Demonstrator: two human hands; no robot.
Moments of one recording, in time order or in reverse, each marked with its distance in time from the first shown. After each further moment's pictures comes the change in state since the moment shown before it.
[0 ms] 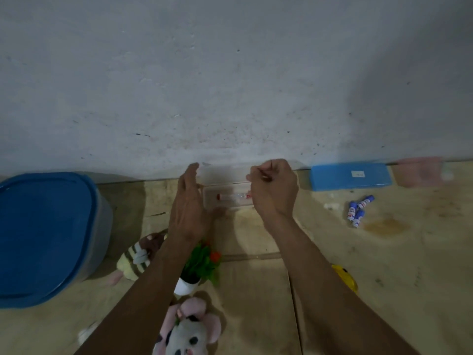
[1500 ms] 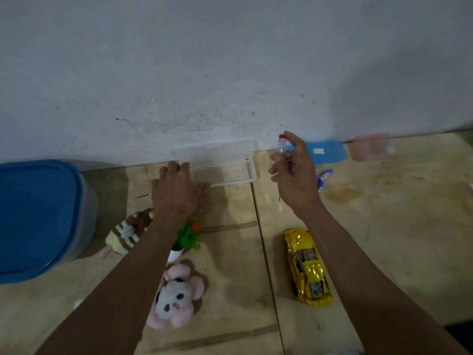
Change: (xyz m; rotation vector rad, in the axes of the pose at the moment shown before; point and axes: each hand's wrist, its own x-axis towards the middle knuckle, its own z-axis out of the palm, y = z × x) left_hand -0.016 0.032 -0.013 0.531 -0.136 0.004; right_hand -0.006 -0.011 -0.114 -0.100 -0.172 -0.209
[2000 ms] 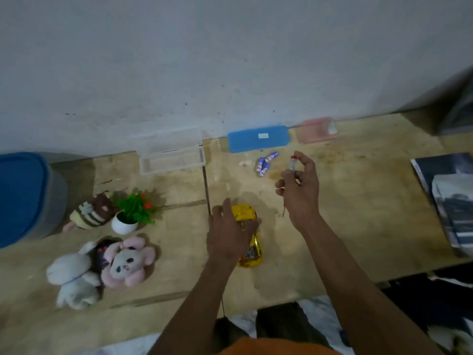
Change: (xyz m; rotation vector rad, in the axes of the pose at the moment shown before) left_hand -0.171 0.196 0.078 -0.387 -0.225 -0.122; right_hand -0.063 0.035 -0.154 0.224 0.224 0.301
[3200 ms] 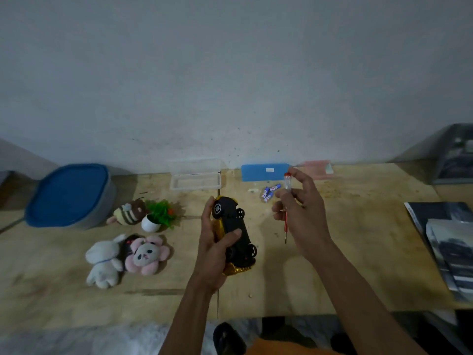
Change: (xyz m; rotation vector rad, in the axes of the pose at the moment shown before) left_hand -0.111 0.026 -0.049 -1.336 0.030 0.204; right_hand -0.095 -0.097 -0.064 0.036 -0.341 -0.178
